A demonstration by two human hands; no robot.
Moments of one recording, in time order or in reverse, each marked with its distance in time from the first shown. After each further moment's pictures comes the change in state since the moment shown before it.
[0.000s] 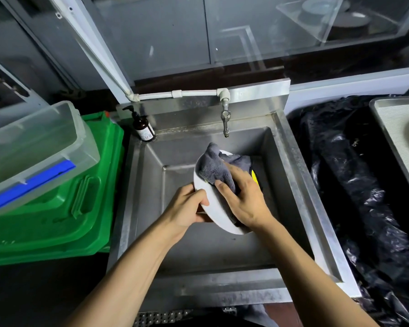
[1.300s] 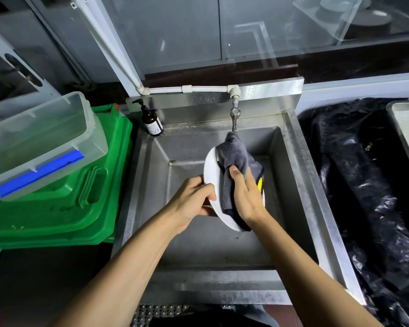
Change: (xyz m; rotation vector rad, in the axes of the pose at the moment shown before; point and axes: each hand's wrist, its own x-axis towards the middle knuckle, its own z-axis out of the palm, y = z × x) left_hand 0.005 0.007 -0.003 0.105 -0.016 0.001; right_hand 0.006 -0.013 0.017 0.260 0.021 0.472
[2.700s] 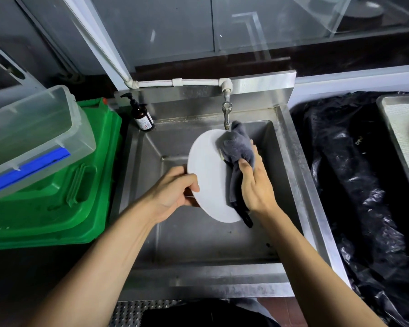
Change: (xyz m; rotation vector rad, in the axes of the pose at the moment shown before) left_hand 0.008 0.013 -0.017 -0.110 -0.019 -0.031; right_hand 0.015 0.011 -0.037 -0.137 0.074 -0.103
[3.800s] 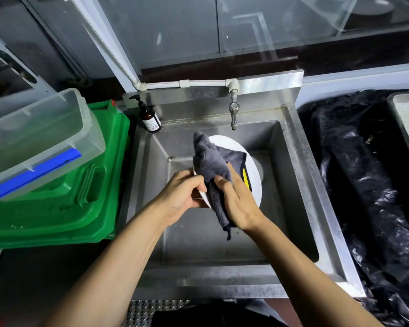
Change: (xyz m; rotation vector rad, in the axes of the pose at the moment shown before) left_hand 0.000 -0.010 0.000 -0.041 0.006 0.008; right_hand -0.024 -0.015 0.044 0.109 -0.267 -0.151
